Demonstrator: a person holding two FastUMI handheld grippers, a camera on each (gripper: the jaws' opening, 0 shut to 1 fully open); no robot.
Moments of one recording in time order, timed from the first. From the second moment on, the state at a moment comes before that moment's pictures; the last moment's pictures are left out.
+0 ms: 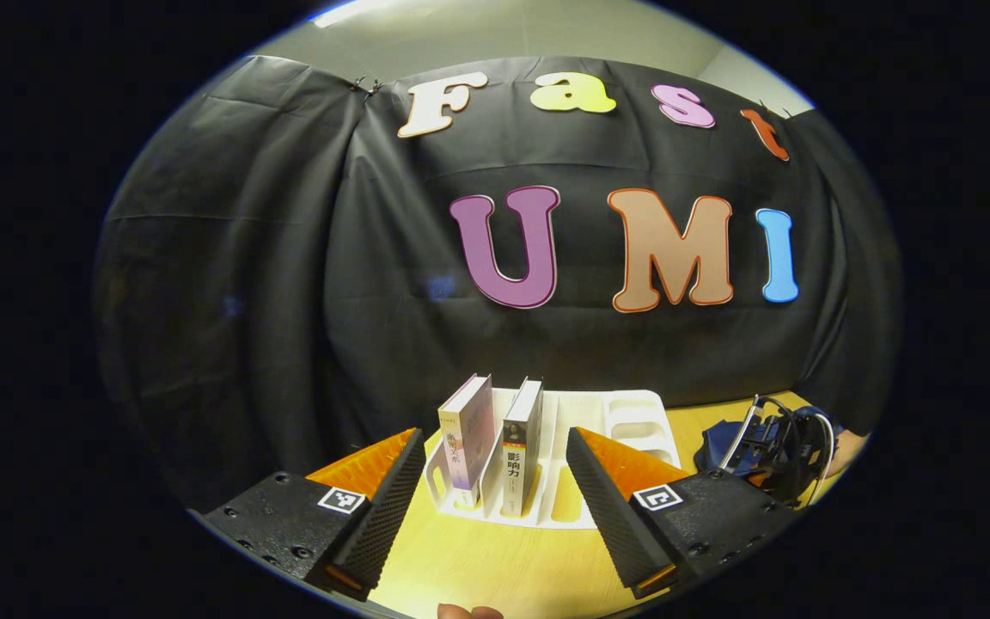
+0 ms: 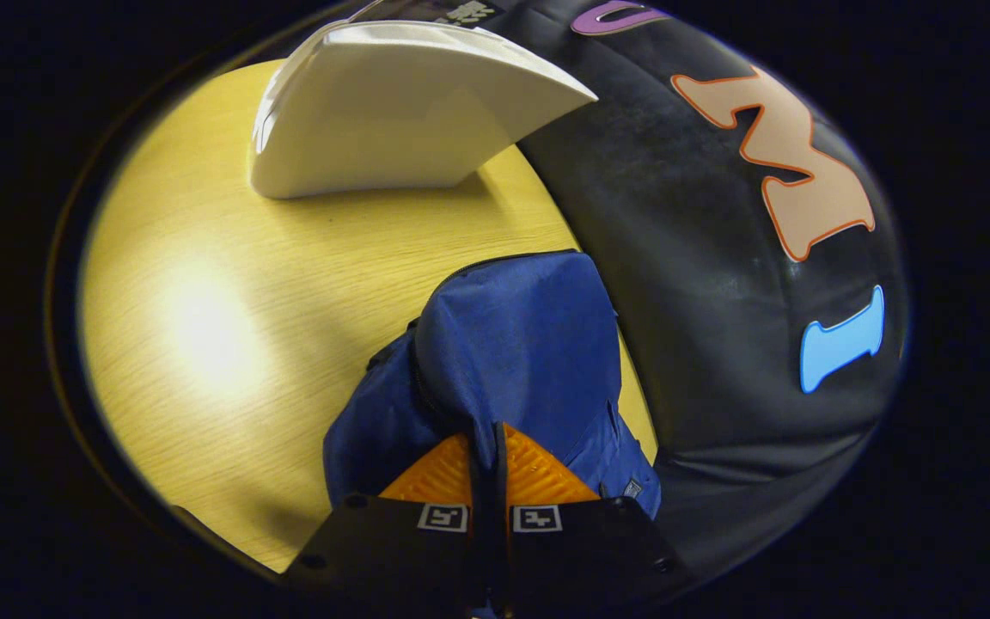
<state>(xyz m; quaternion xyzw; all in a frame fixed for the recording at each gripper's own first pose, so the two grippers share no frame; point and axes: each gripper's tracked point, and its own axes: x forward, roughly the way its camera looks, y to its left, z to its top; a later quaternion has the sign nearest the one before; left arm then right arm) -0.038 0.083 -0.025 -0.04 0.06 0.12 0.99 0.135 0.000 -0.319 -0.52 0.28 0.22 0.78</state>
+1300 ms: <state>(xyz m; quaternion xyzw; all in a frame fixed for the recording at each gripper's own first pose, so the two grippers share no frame) 0.022 0.039 -0.027 -0.03 0.07 0.05 1.00 0.147 -0.073 -0.181 -0.10 0.28 0.12 0.95</state>
